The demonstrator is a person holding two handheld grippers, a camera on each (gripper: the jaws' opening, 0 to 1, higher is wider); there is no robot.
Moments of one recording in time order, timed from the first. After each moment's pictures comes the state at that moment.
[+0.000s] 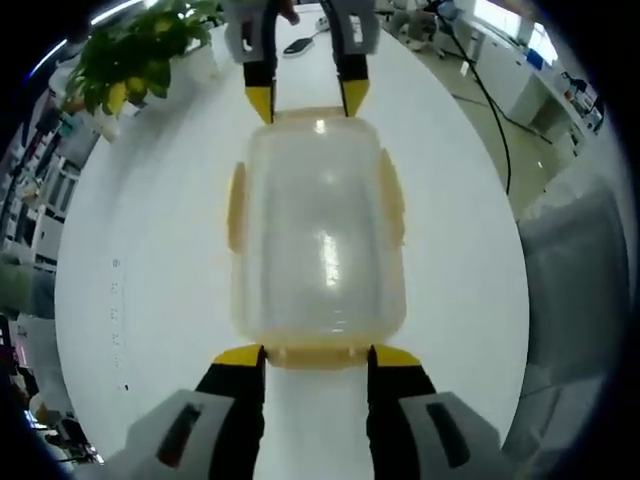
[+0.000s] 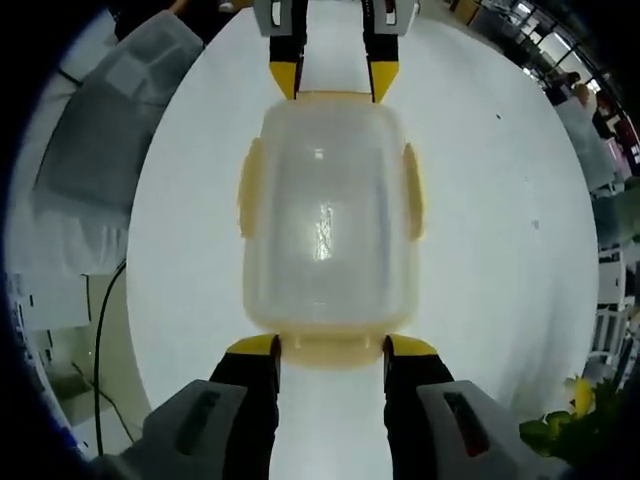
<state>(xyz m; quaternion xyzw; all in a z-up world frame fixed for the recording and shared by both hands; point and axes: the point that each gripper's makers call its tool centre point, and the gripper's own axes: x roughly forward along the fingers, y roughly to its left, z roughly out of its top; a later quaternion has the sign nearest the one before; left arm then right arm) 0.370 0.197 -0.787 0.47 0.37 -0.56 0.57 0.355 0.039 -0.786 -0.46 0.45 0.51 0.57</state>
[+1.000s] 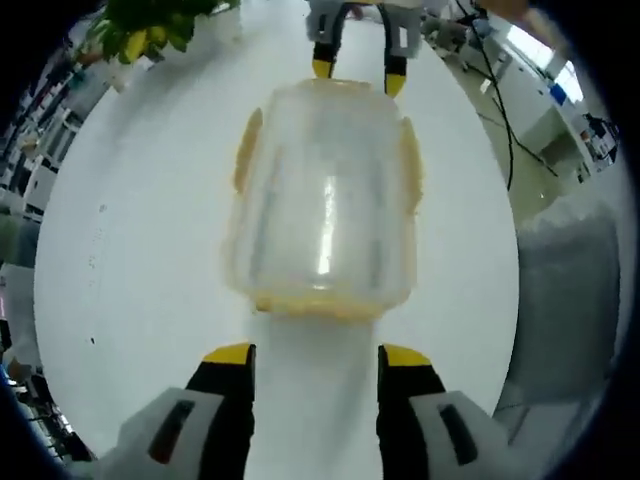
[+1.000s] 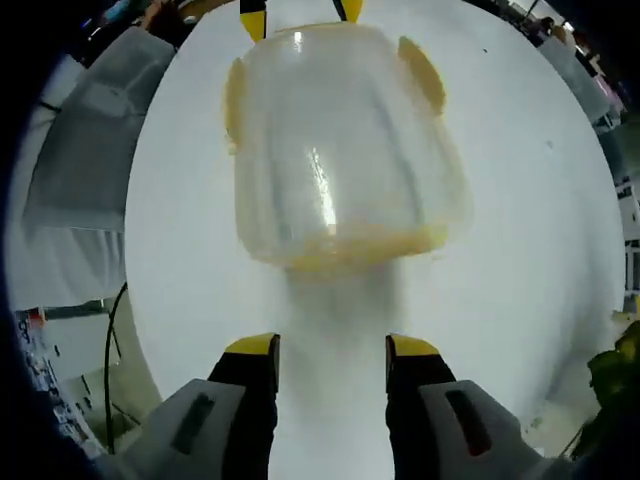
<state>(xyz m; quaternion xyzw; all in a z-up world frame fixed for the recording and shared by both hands) 0.369 0.228 -0.794 0.39 0.46 -0.50 0.61 0.323 -0.015 -0.824 -0.37 0.53 0.45 0.61</state>
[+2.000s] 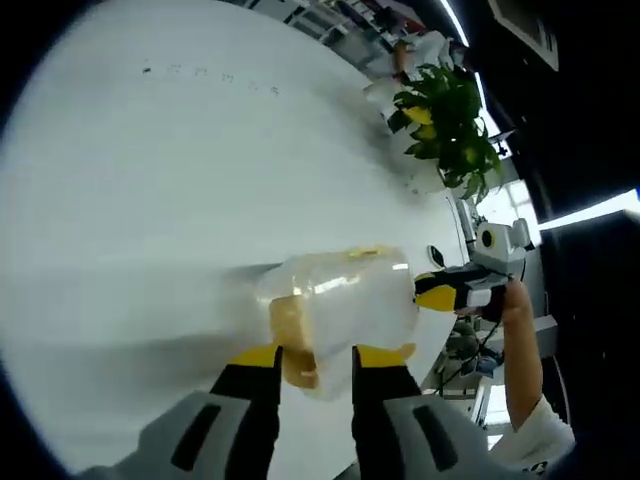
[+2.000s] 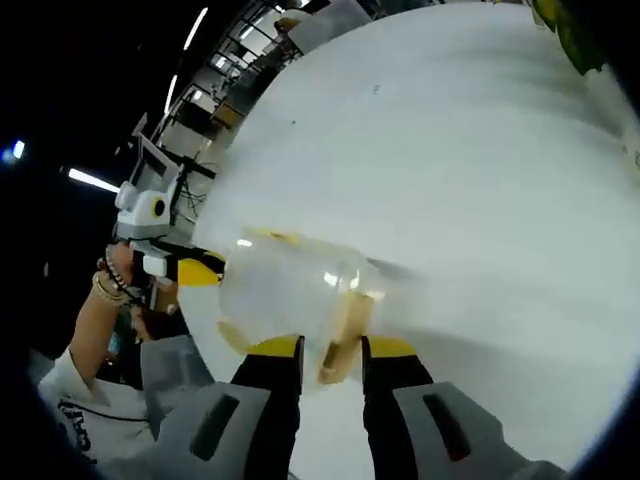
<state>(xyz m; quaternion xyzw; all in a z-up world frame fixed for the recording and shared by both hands) 0.365 0.198 -0.775 -0.19 0.58 -0.31 0.73 0.355 0.043 -0.778 0.17 0.56 0.31 0.75</state>
